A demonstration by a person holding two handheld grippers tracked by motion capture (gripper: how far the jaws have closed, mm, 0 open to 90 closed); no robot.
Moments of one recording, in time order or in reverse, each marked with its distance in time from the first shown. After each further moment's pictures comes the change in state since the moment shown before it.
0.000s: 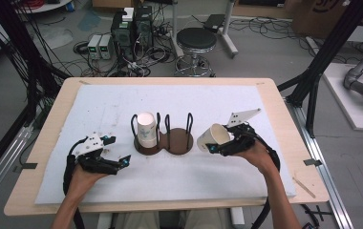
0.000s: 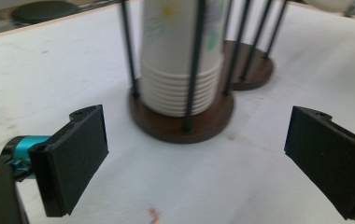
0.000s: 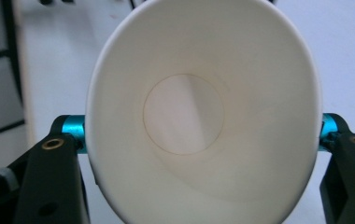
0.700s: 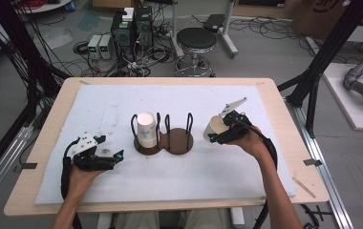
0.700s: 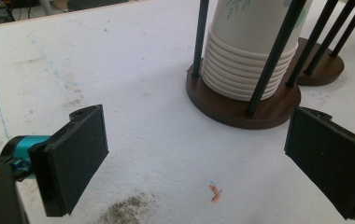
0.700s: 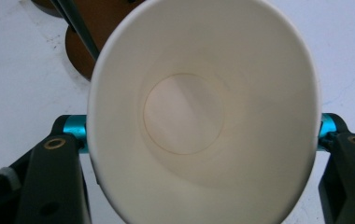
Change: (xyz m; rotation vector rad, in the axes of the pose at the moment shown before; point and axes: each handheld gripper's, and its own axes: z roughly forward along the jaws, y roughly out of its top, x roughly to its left) left arm 0.019 -0.019 -0.003 -0.007 0.156 -0.078; right arm -0.028 0.017 0.019 0.234 -0.185 0.054
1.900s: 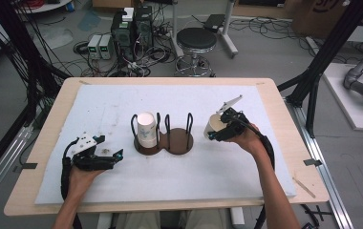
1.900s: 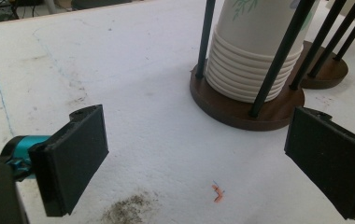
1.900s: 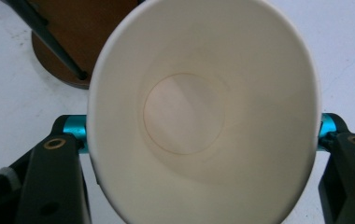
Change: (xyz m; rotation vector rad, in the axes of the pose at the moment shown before) left arm 0.000 -0.001 0.000 -0.006 0.012 -0.012; right arm -0.008 0.006 0.012 0.055 -0.043 0.024
